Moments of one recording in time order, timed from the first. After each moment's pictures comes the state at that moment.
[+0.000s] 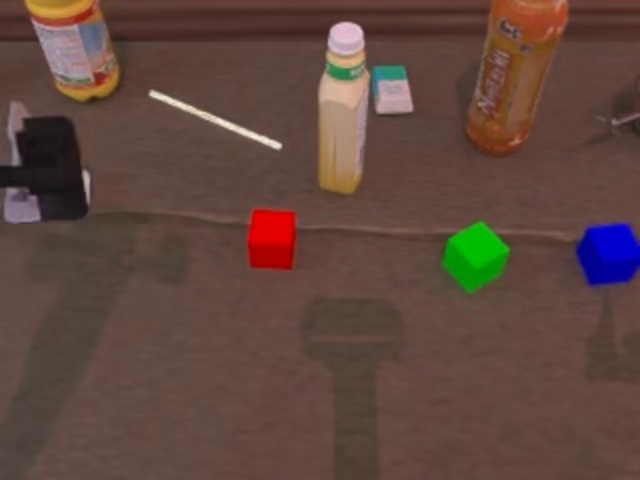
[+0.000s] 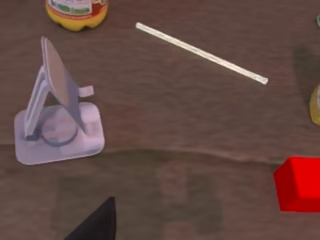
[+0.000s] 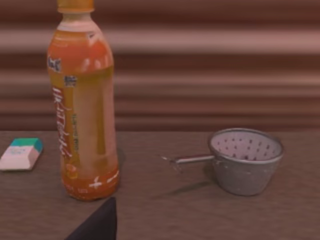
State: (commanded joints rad) left arm -0.20 0.92 0.84 -0.52 0.00 -0.16; right arm 0.00 0.00 0.00 0.00 0.00 0.00
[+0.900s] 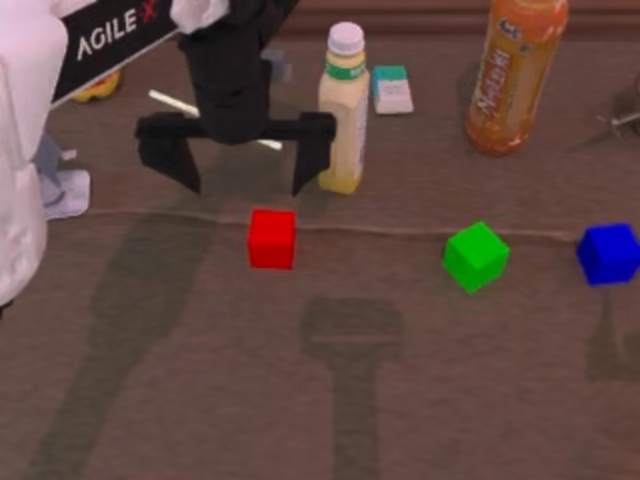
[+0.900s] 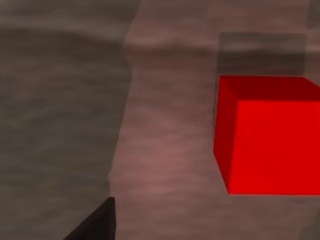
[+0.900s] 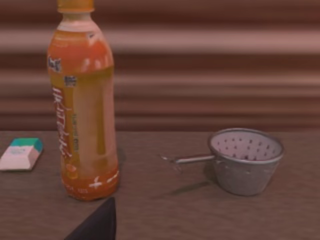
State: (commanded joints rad) left arm -0.47 2.29 2.04 -1.28 0.01 -0.38; right arm 0.00 0.00 0.00 0.00 0.00 0.00
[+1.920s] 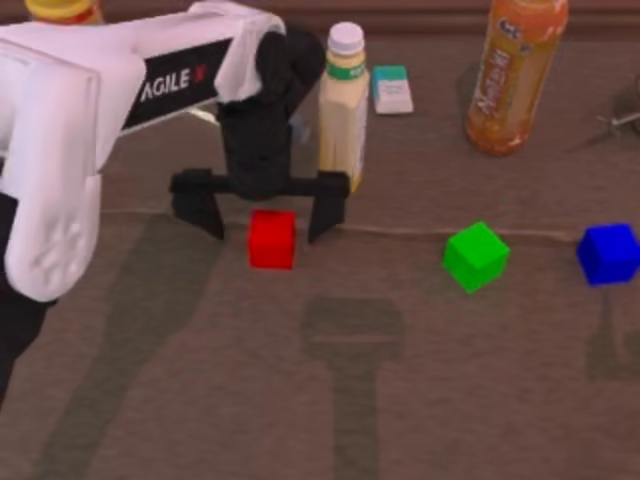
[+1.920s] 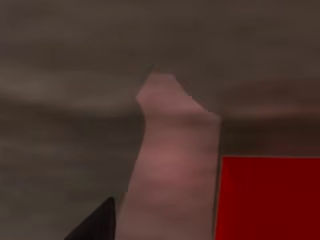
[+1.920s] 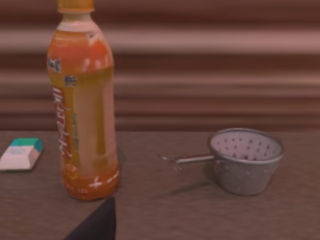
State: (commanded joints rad) left arm -0.49 2.43 1.95 -1.08 0.01 -0.40; right arm 0.00 0.00 0.00 0.00 0.00 0.00
